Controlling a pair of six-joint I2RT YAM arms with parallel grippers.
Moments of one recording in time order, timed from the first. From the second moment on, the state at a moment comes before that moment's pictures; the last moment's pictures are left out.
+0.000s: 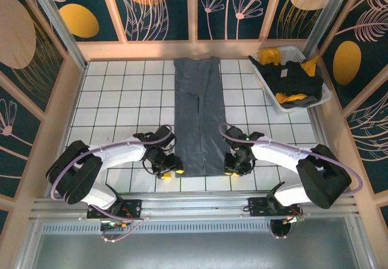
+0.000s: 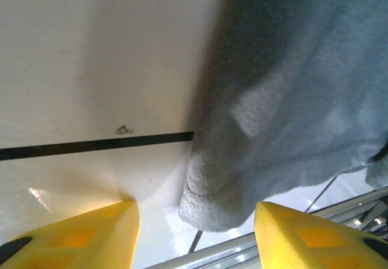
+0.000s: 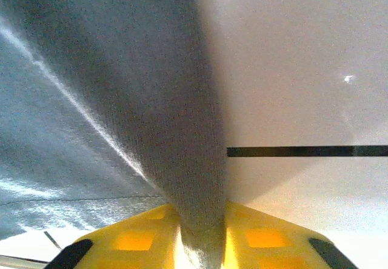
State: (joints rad) left arm -0.75 1.50 0.69 -0.56 0.47 -1.01; right arm 0.72 1.37 0.63 -0.73 -0.26 0.84
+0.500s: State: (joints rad) left arm -0.75 1.49 0.72 -0.47 0.45 -1.08; right arm 0.73 1.29 0.67 -0.75 -0.27 0.84
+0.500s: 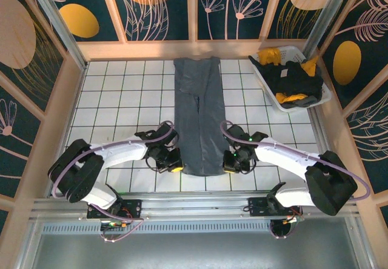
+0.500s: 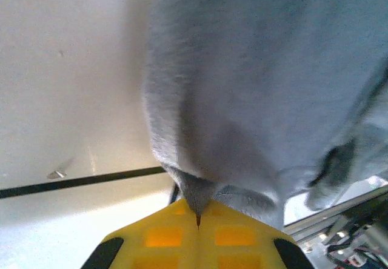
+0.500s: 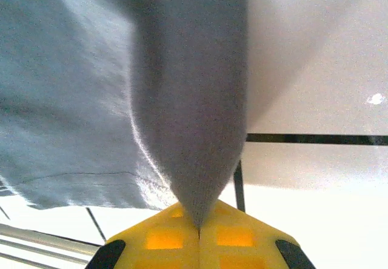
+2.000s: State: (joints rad) left arm -0.31 1.91 1.31 -0.35 0.33 -0.97; right arm 0.28 2.02 1.65 -0.71 -0.24 0.57
